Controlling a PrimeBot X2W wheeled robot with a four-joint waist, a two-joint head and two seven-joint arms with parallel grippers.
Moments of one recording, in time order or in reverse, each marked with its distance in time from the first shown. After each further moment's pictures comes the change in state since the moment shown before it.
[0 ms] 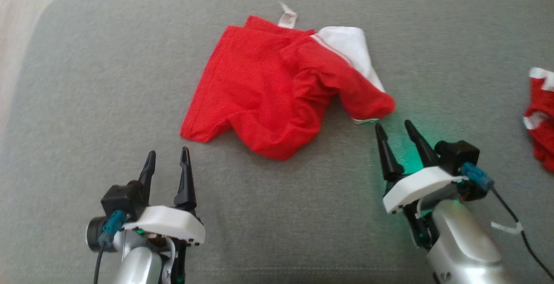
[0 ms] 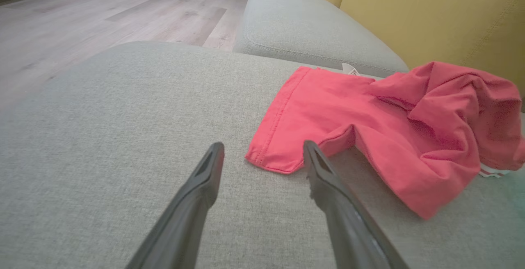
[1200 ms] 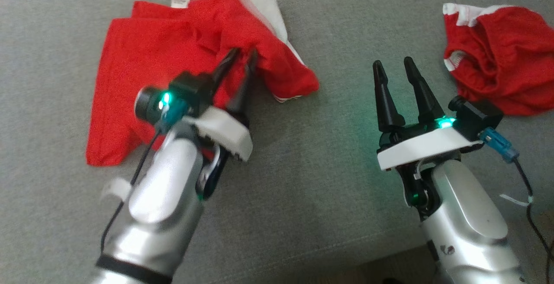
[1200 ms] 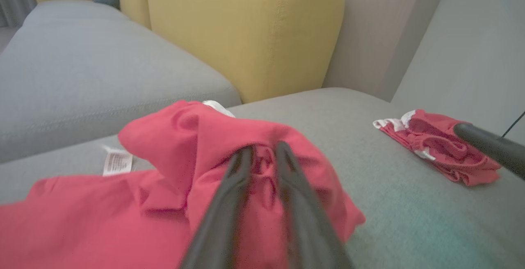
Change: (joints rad) left arm -0.535 -0.006 -0.277 0.246 0.032 -0.170 0.000; right arm -0.060 -0.002 0.045 -0.277 0.133 0.000 0.000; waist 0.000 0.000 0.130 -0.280
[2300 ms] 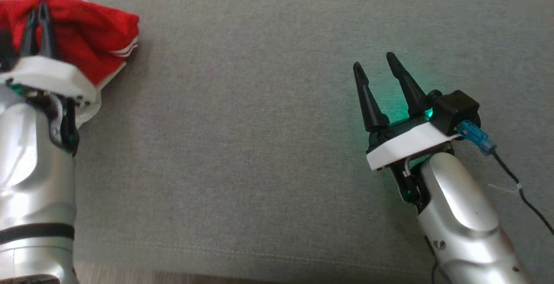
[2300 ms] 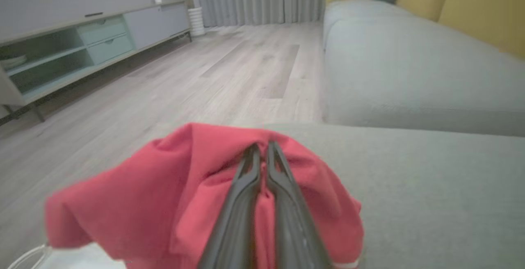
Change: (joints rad) left arm -0.107 0.182 0.538 0.216 0.125 0.008 0.001; right arm -0.048 -0.010 0.054 0.049 -0.152 0.000 0.000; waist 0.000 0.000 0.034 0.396
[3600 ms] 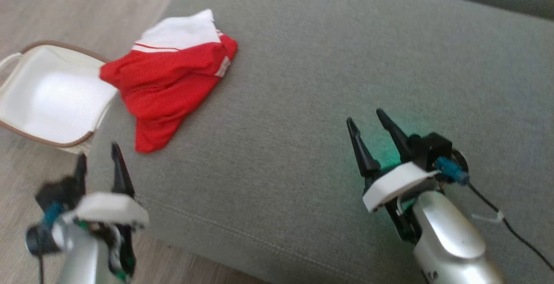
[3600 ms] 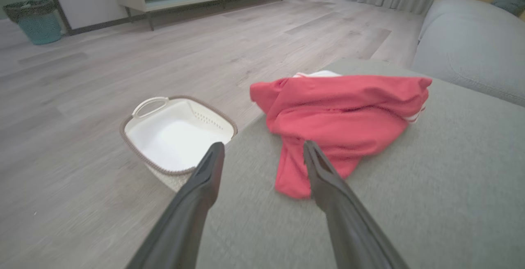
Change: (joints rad) left arm 0.591 -0.169 0.009 -0.335 -0.099 0.135 0.000; right arm 0.094 0.016 0.018 0.158 -0.045 0.000 -0.005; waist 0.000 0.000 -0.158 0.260
